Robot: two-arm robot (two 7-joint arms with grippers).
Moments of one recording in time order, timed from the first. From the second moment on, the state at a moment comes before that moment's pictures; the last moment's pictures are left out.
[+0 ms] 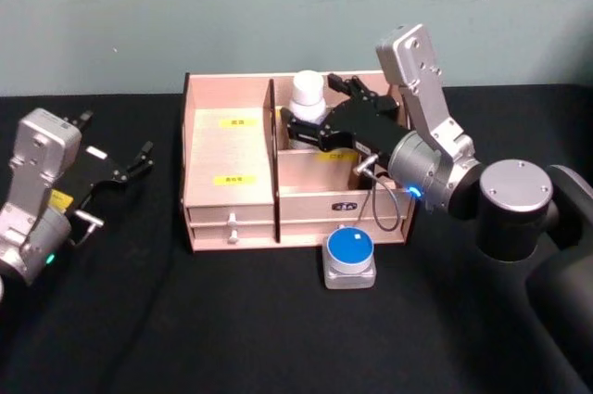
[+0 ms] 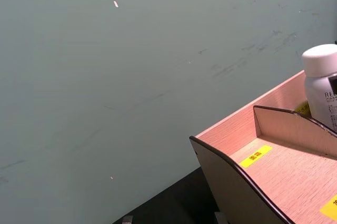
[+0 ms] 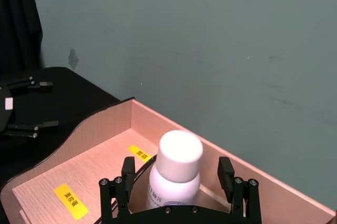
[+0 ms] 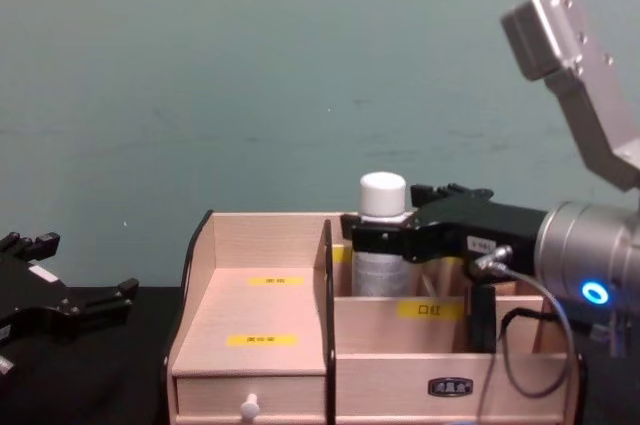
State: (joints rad) left arm -0.20 0.60 0.45 -1.41 -0.25 -0.12 0.03; right arm 0.39 0.22 -0.42 -1.33 0.18 0.09 0.36
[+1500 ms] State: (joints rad) left arm -0.20 0.60 0.45 -1.41 -0.25 -0.12 0.03; right arm -0.25 0.45 -0.26 -2.15 0.27 0.53 0.18
